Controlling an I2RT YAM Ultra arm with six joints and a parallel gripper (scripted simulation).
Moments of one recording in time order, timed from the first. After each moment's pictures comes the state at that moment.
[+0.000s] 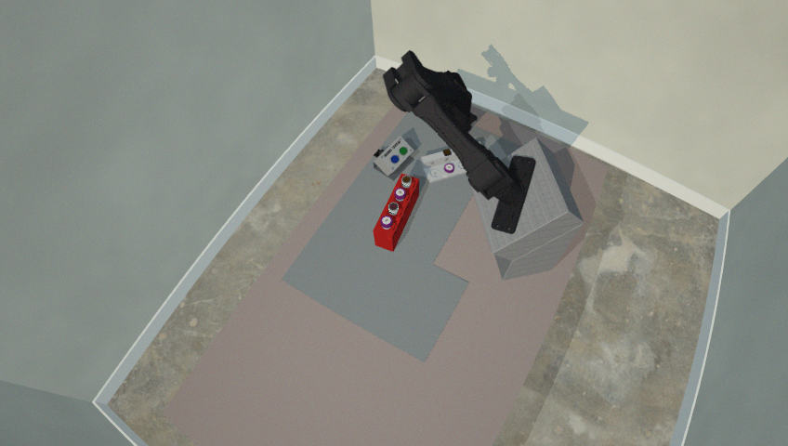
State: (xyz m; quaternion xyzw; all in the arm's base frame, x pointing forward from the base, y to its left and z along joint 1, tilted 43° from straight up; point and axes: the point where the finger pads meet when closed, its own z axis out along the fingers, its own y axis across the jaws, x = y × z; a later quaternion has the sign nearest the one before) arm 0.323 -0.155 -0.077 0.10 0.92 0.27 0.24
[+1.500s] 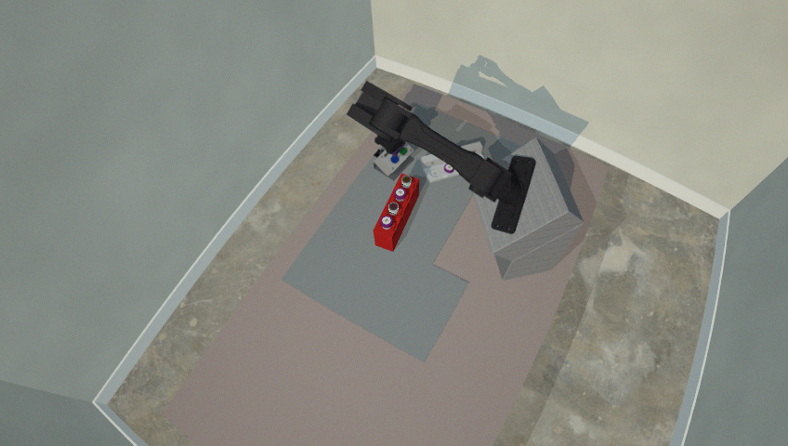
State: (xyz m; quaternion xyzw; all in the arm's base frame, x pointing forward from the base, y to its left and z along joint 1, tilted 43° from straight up) arm 0.464 -0.049 0.035 0.10 0.93 0.27 0.25
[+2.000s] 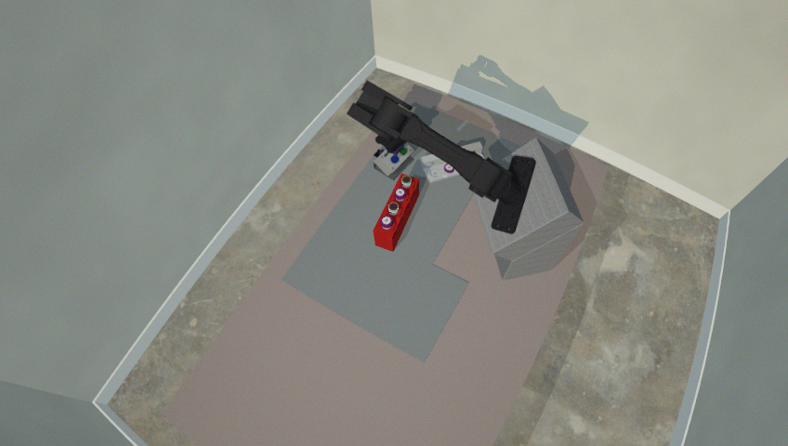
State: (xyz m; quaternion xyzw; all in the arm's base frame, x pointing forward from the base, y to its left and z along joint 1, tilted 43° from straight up) arm 0.462 -0.052 0.035 0.10 0.93 0.27 0.24
